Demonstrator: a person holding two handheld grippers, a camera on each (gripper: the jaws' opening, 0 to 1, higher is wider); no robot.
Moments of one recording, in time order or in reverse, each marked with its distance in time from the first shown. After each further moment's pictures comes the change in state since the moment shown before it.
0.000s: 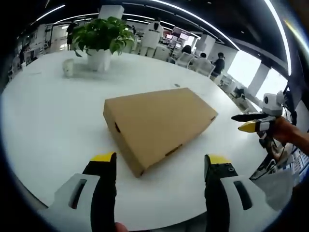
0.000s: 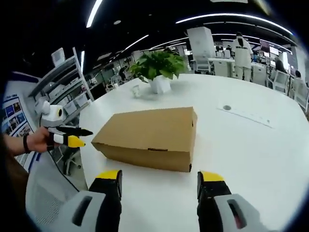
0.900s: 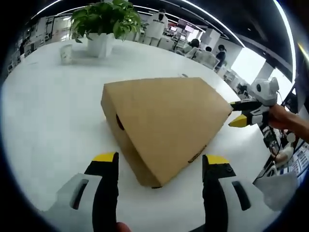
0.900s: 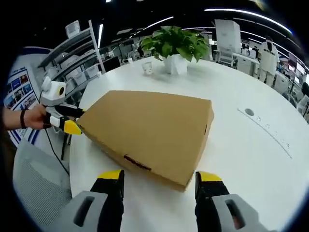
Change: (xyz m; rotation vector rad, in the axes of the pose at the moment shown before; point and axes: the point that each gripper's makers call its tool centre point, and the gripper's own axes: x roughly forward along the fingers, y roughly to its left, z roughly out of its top) left arm 0.045 0.020 -0.013 -0.029 0.080 0.005; right arm 0.076 -0.021 -0.002 -0.215 0.188 0.087
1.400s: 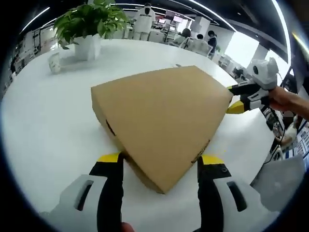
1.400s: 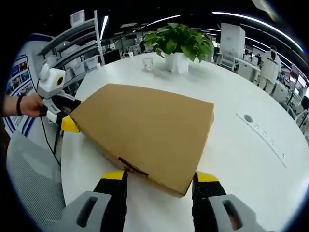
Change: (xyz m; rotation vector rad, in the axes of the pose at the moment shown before) left arm 0.009 0.000 -0.004 0.133 0.069 -0.008; right arm 0.007 -0.005 0.001 -0.062 0.027 -0.063
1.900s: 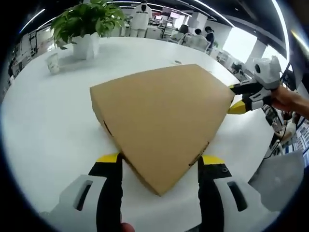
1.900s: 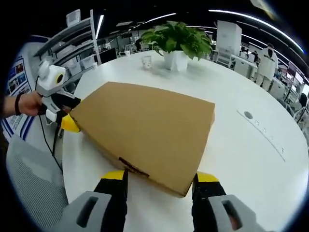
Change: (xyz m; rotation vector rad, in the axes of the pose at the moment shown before) left arm -0.008 0.010 -0.004 0.021 0.034 -0.004; right arm 0.000 0.020 -0.001 0.027 0.017 -0.026
